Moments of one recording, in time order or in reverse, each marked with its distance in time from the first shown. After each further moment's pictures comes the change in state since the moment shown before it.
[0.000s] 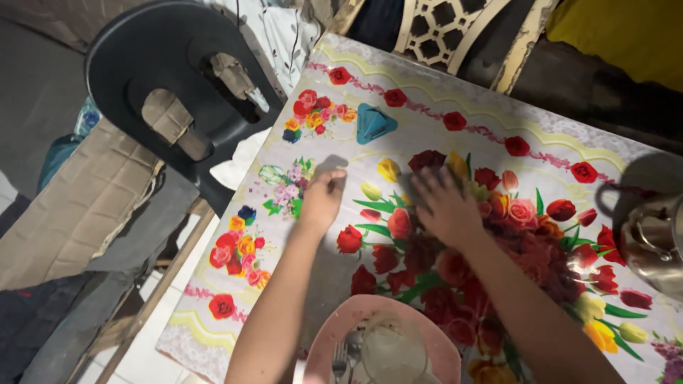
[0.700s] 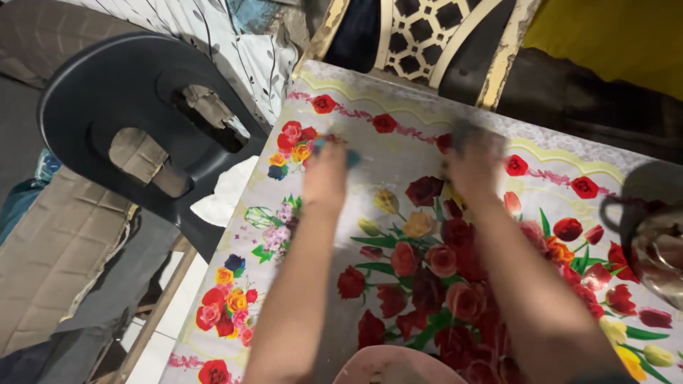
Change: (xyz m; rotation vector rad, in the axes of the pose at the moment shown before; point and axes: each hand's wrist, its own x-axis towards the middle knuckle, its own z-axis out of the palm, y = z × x) left_hand 0.126 0.008 0.045 0.762 -0.030 0.263; right_hand 0.107 0.129 0.066 0.079 0.226 0.564
